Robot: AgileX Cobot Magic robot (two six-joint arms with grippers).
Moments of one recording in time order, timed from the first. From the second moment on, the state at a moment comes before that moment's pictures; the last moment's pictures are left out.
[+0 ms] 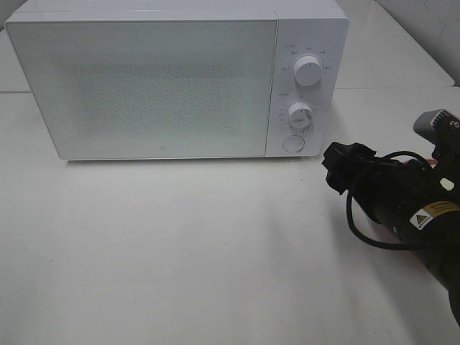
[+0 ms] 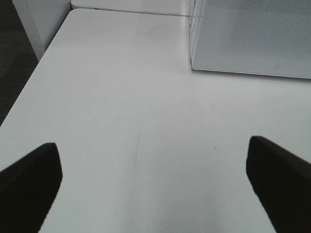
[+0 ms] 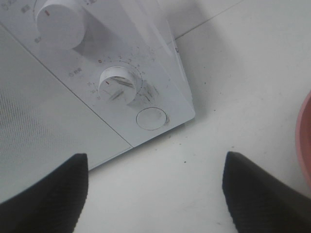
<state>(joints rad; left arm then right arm) 0.05 0.00 -0.52 0.00 1.07 -0.05 0.73 1.66 -0.24 0.67 -1.14 0.44</state>
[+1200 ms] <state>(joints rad) 0.05 0.00 -0.52 0.00 1.07 -0.05 0.73 1.66 -0.24 0.67 -1.05 1.36</state>
